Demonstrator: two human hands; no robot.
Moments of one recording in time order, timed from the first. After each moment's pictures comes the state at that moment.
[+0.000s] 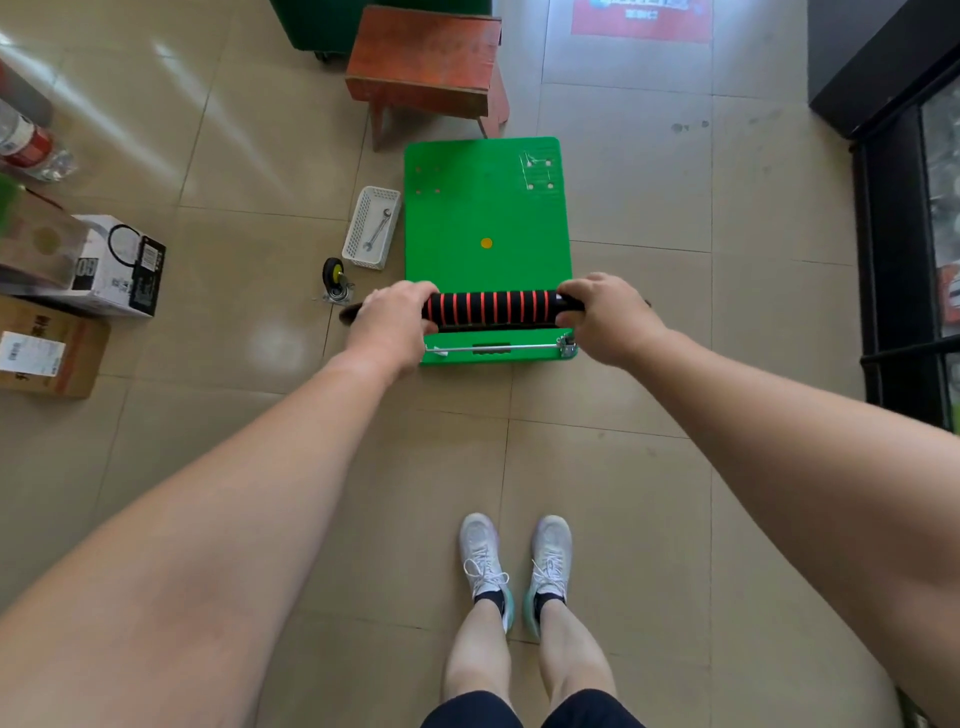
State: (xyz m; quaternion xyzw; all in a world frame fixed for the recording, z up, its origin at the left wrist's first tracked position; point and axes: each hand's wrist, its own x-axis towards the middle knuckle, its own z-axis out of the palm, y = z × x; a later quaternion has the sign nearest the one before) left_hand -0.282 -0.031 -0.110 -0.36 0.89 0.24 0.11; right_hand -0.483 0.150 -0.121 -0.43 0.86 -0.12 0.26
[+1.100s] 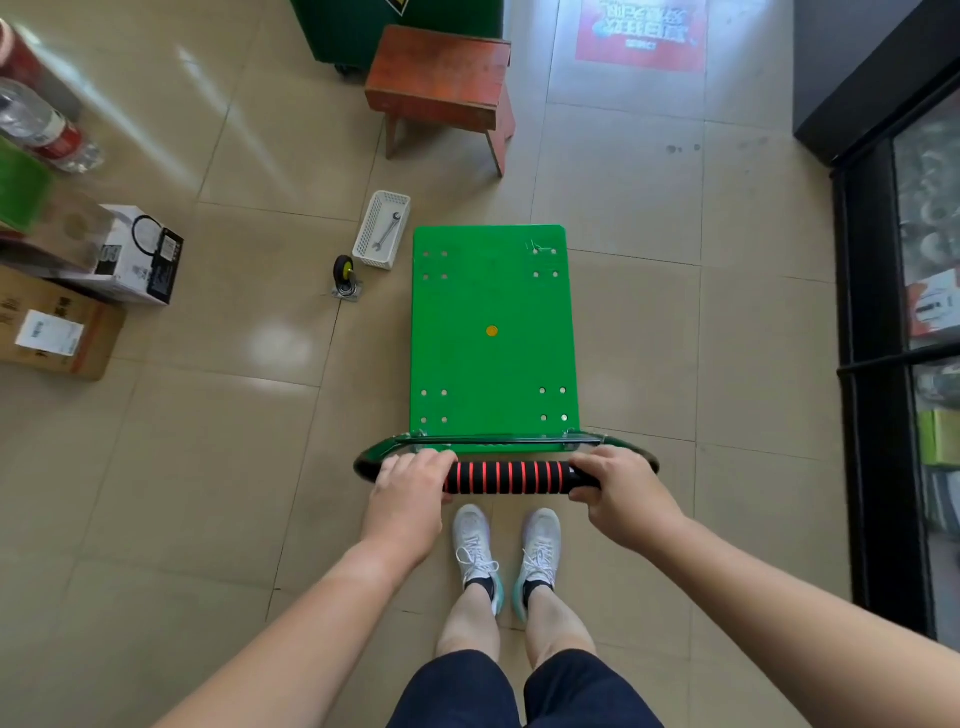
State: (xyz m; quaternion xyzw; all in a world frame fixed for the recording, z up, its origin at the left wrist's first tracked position) left_hand -0.126 0.140 -0.119 -0.33 0.91 0.19 0.17; right_hand -0.338 0.319 -0.107 -0.42 0.84 -0.09 0.34
